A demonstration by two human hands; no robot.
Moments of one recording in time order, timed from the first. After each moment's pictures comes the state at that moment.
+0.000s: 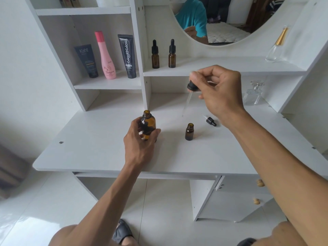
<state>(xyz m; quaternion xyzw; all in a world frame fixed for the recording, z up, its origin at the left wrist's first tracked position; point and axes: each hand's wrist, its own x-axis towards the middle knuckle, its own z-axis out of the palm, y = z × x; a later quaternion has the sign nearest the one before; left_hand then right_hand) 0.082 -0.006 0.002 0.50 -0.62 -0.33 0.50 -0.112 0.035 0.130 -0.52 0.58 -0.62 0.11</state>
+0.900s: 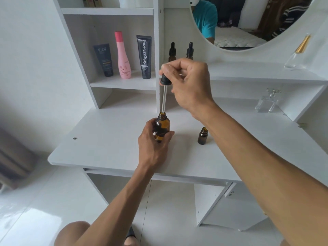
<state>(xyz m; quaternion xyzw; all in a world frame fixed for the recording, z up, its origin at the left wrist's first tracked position) 0.083 -0.007 0.000 0.49 -0.62 -0.34 0.51 -0.028 -0.017 0.145 -0.59 0.50 -0.62 0.14</state>
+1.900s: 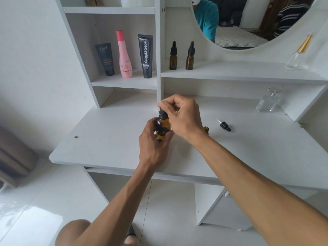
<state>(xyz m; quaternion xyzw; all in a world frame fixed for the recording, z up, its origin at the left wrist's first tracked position) 0.084 -0.009 -0.002 0.49 -0.63 -0.32 0.51 -0.020 -0.006 0.076 -0.58 0.59 -0.54 0.16</state>
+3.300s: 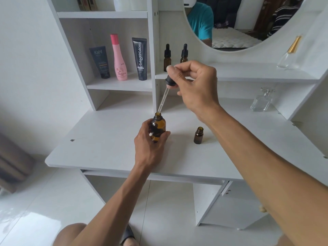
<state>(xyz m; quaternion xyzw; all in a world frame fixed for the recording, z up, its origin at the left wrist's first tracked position) 0.084 -0.008 -0.001 0.49 -0.62 -0.33 0.51 -0.043 0.007 0.148 -0.54 0.49 -0.66 0.18</state>
